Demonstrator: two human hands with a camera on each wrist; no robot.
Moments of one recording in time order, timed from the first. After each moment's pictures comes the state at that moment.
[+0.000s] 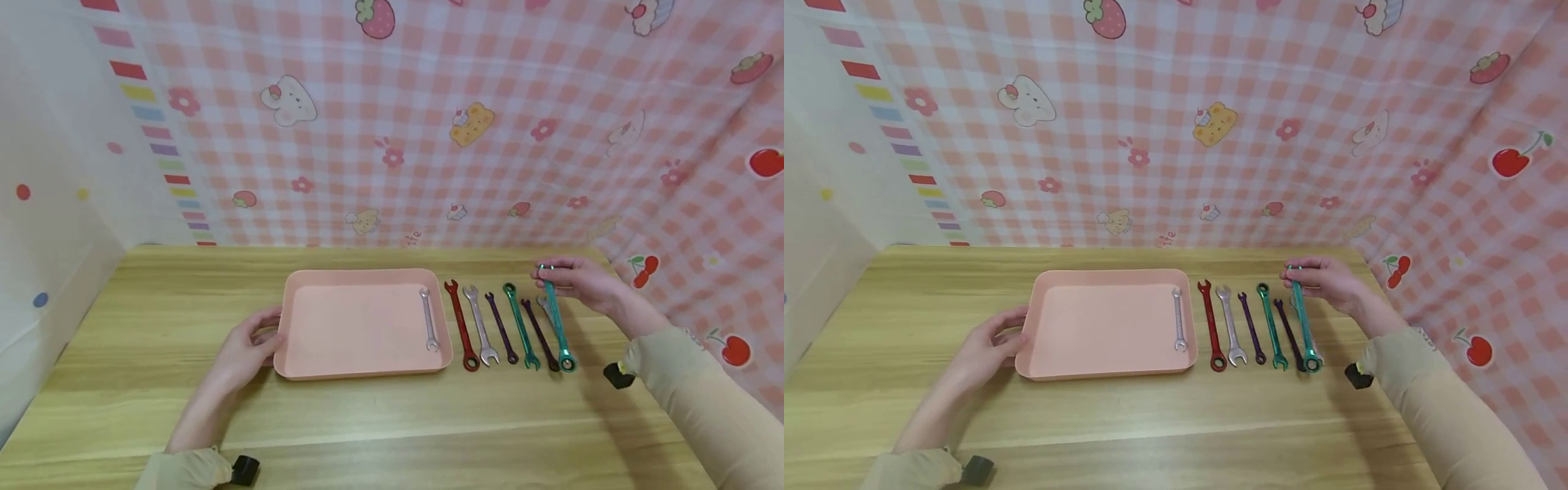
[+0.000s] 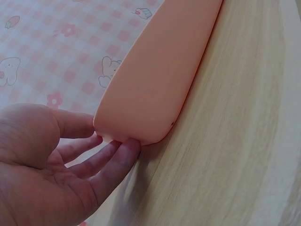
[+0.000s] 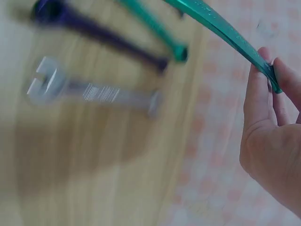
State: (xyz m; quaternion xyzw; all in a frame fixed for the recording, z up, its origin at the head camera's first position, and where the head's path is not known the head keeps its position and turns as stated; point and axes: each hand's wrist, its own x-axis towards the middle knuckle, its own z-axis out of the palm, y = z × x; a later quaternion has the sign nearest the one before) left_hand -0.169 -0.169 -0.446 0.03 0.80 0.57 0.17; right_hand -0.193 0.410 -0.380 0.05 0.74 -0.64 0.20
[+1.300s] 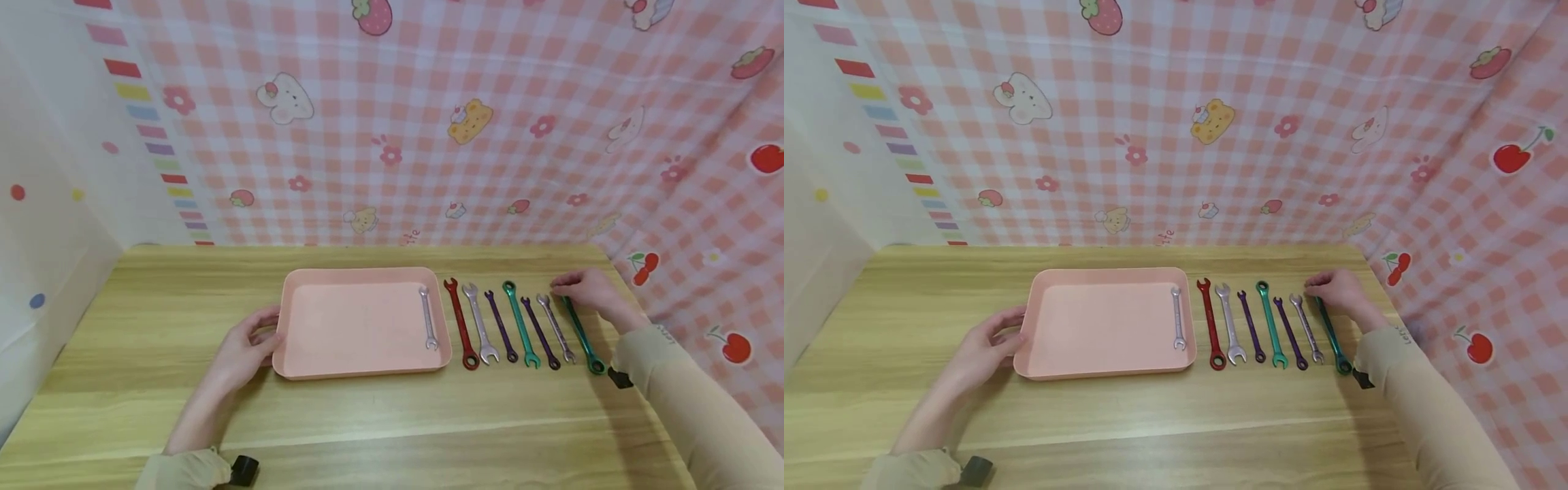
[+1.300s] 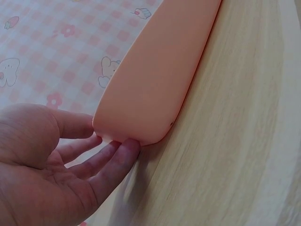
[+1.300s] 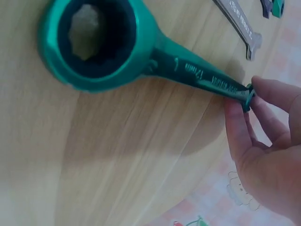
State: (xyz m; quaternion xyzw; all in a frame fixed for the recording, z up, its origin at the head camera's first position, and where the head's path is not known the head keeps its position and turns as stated) left_hand -0.171 -0.168 -0.446 0.03 0.80 0.57 0.17; right_hand -0.196 0.443 -0.425 0.08 0.96 -0.26 0.10
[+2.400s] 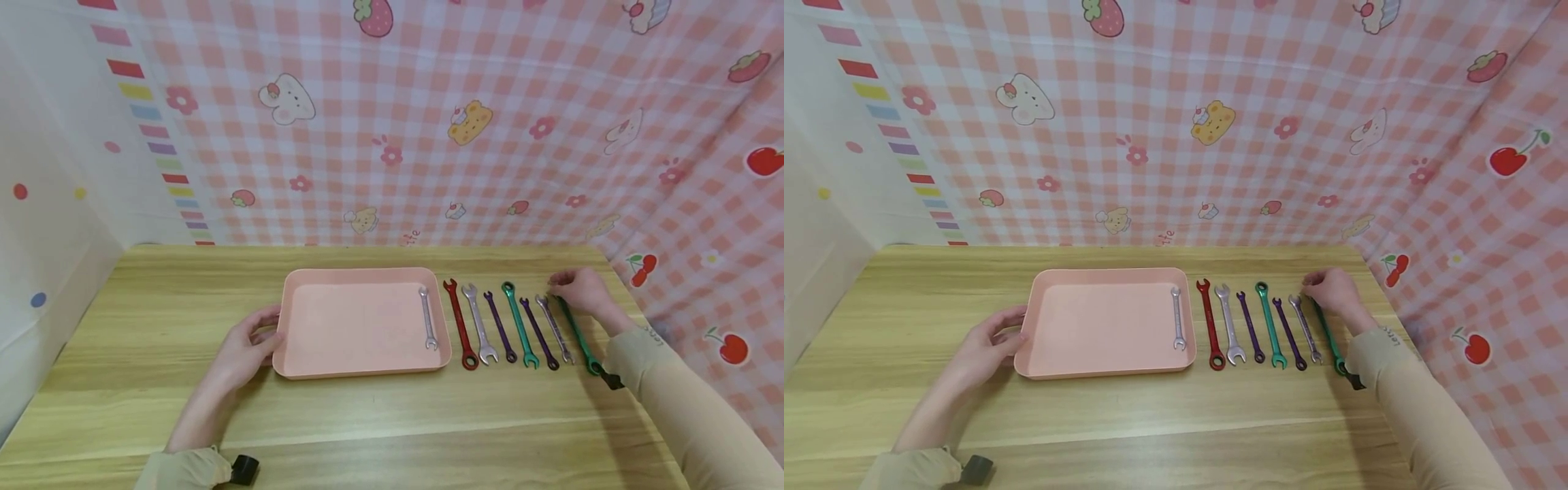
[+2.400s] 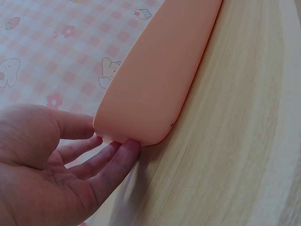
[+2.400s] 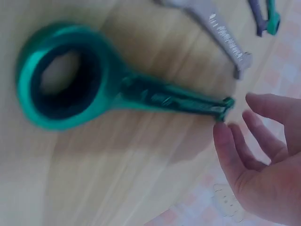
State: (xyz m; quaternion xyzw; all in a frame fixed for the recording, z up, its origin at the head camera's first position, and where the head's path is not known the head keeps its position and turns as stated) left_hand -0.169 -0.168 -0.446 0.02 0.80 0.57 0.17; right_hand -0.197 0.426 -0.425 0.10 0.97 -0.24 0.06
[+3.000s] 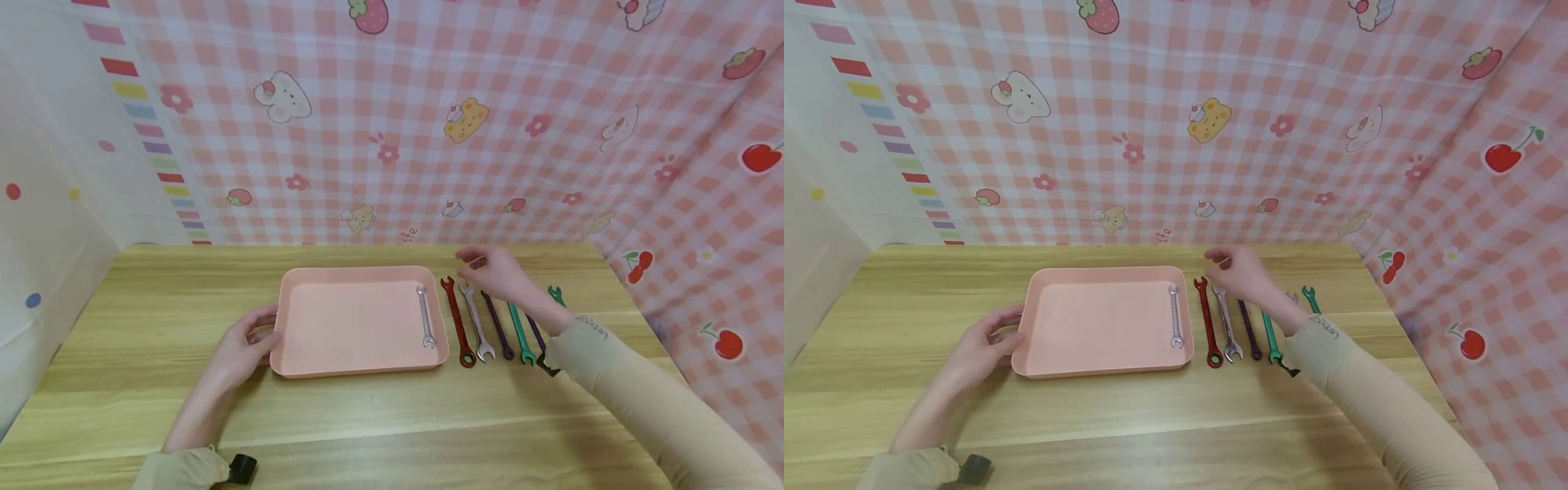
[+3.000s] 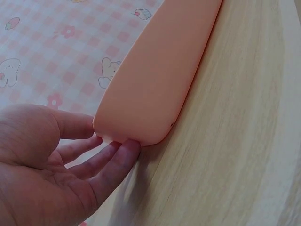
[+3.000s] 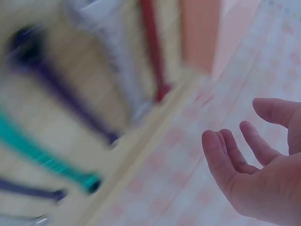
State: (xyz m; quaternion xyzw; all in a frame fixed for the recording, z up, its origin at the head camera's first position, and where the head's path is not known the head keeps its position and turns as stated) left_hand -0.168 -0.166 -0.445 0.02 0.80 0.57 0.17; right_hand -0.206 0.264 -0.377 -0.03 0.94 -0.33 0.04
